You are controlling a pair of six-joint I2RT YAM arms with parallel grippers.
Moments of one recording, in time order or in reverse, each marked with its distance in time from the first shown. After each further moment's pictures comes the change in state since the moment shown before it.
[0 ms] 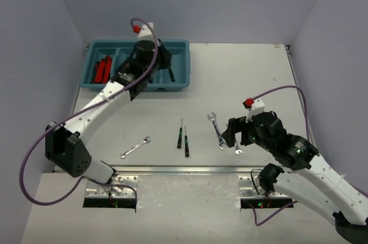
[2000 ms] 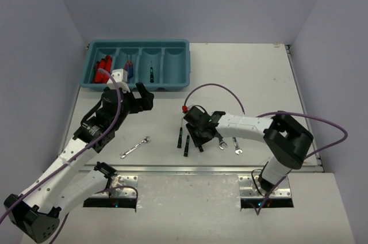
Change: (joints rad) left arm 0.071 -0.646 -0.506 -0.220 -0.056 0.053; right arm 0.183 1.035 0.175 0.308 -0.070 0.031
